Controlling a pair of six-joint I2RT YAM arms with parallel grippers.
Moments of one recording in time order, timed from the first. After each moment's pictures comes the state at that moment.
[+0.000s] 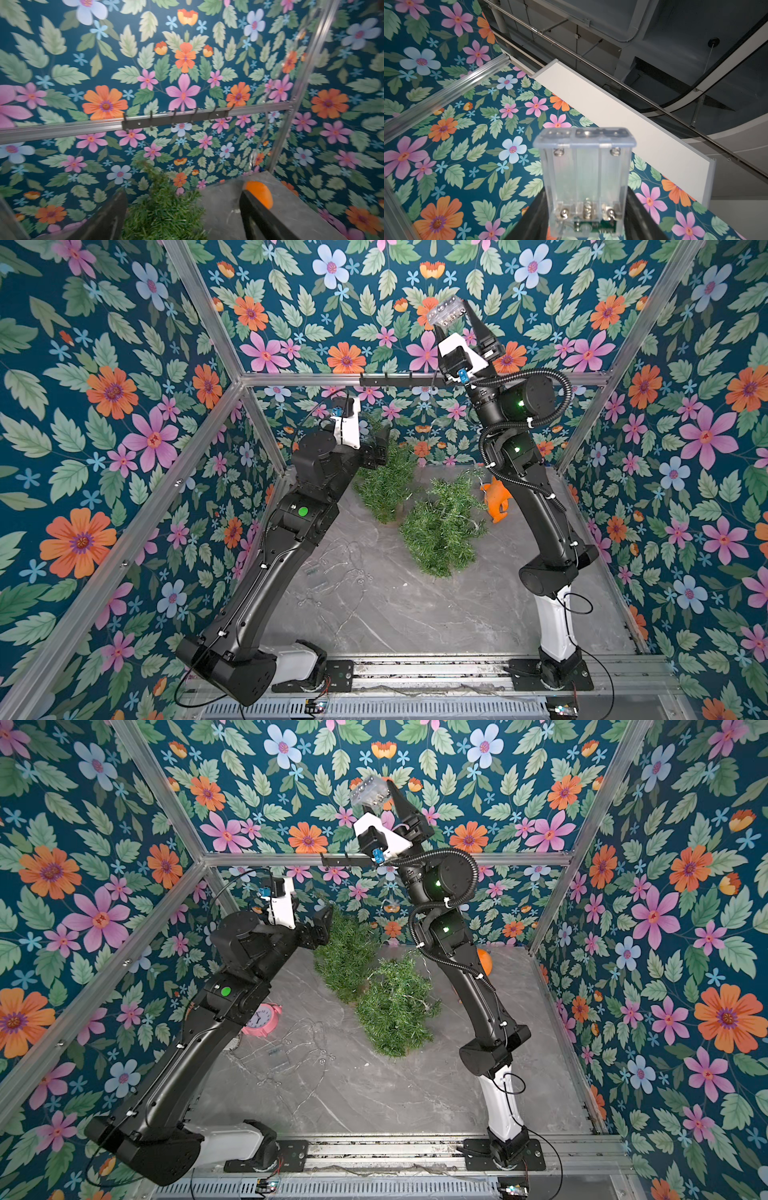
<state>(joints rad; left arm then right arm) -0.51 1.30 1.57 -0.19 -0.02 -0.05 0.58 2.11 2.75 0.16 -0.04 -0.94</state>
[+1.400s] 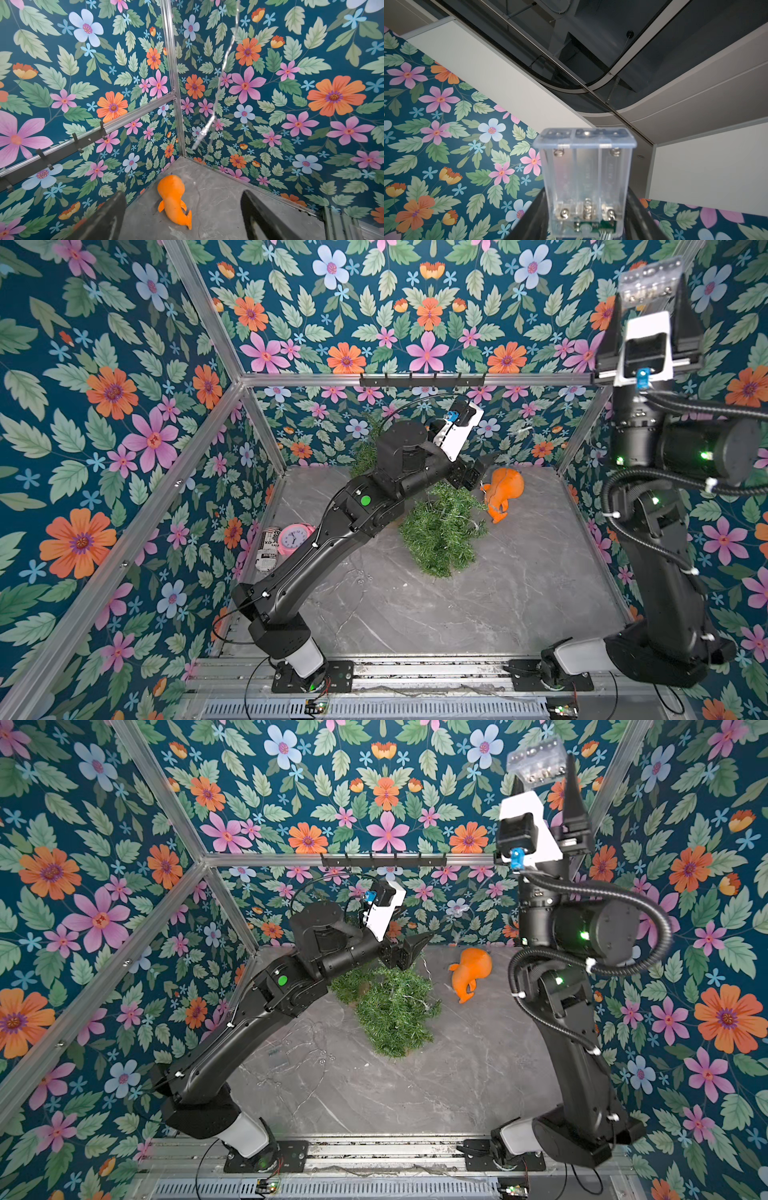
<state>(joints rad) -0.95 1.63 2.06 -0.40 0.04 0.08 0.41 1.36 2.06 0.28 0.18 -0.95</state>
